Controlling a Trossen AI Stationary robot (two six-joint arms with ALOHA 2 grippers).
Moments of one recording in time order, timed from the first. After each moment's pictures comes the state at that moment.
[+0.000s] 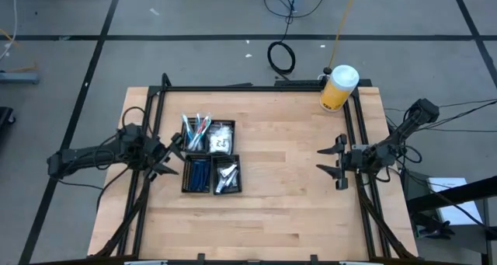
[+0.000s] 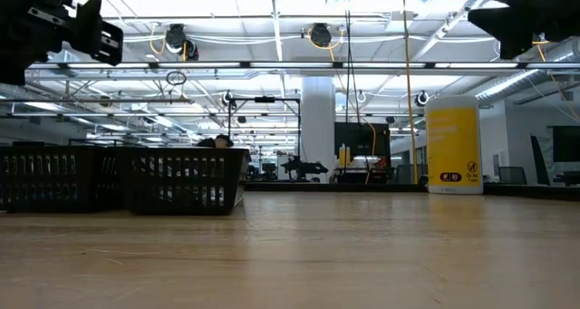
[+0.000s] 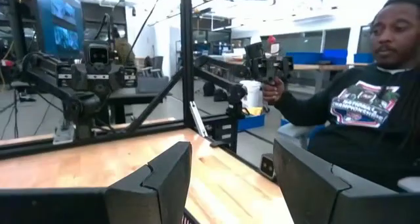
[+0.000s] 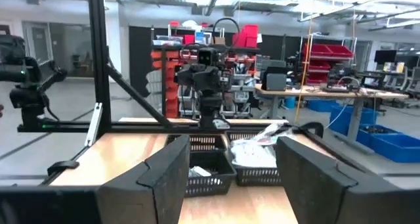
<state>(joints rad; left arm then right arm) 0.24 0.19 0.04 0.34 0.82 -0.12 0.72 0.39 0.08 0.53 0.79 -0.16</state>
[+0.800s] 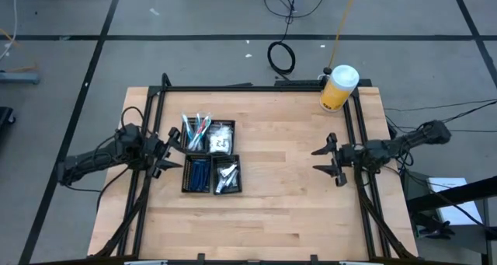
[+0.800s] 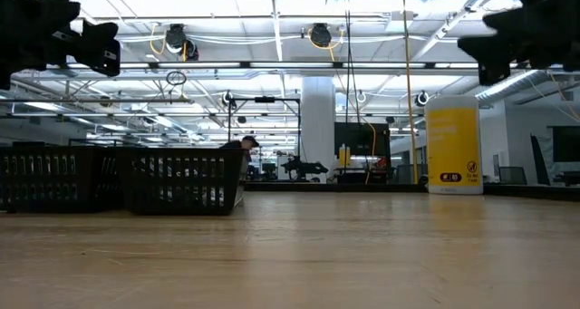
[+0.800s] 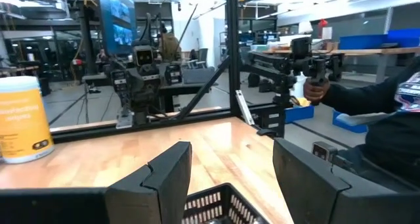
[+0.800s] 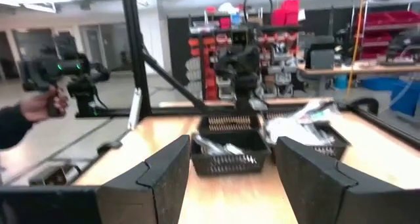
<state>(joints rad) 0.29 0.01 0.04 0.09 0.69 0.00 0.34 0.22 0.02 0.31 0.25 0.04</state>
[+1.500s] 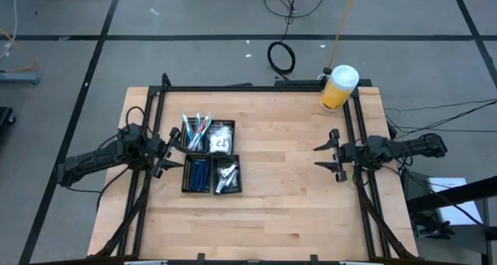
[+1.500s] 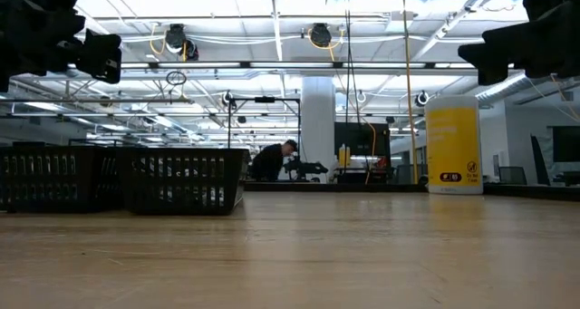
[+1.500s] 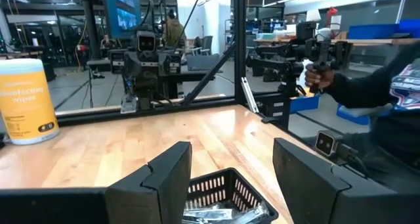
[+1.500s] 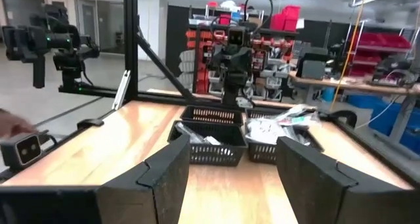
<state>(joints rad) 0.31 0.01 0.04 0.03 0.68 0.02 0.17 0.01 0.02 0.06 0.08 -0.09</state>
